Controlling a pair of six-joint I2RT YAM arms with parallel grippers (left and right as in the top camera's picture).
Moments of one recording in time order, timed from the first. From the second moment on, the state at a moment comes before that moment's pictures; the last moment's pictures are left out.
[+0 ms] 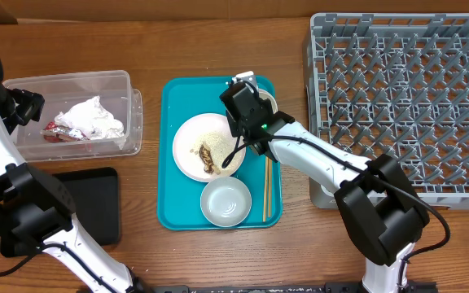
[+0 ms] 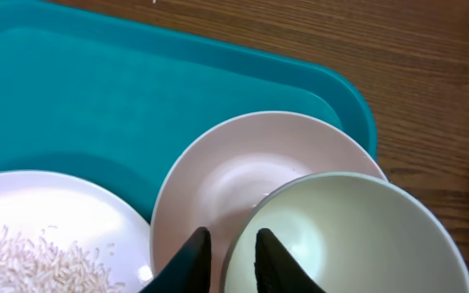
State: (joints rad) left arm 0.53 2.13 2.23 -1.66 -0.18 -0.75; right arm 0.67 1.99 1.37 -0.30 0.34 0.31
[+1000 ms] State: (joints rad) left arm 0.53 2.13 2.23 -1.66 -0.18 -0.75; right arm 0.12 1.72 1.70 -0.66 -0.25 0.33
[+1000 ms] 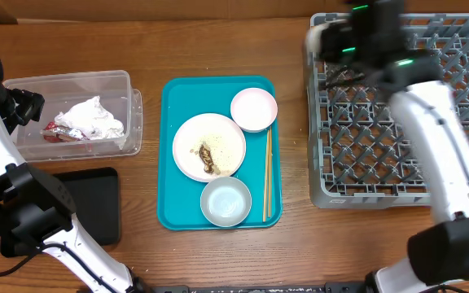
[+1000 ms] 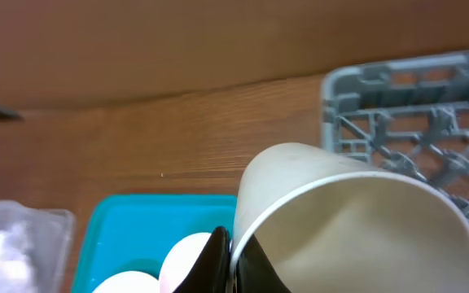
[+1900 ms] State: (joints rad) left arm 0.53 2.13 2.23 -1.66 -0.18 -0.75; right arm -0.35 1.87 1.42 -0.63 -1.07 0.23
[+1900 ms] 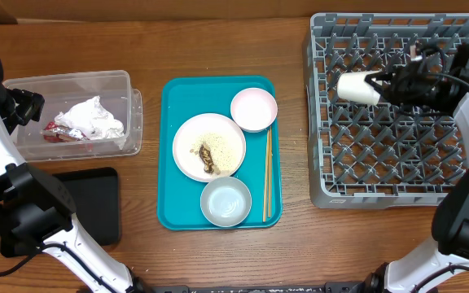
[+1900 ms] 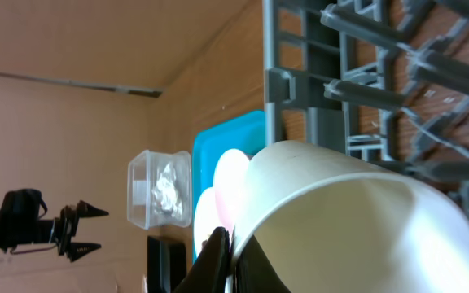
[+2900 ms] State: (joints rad) left arm 0.53 2.13 2.23 -1.66 -0.18 -0.75; right arm -0.39 1.87 1.34 -0.60 -1.03 0.24
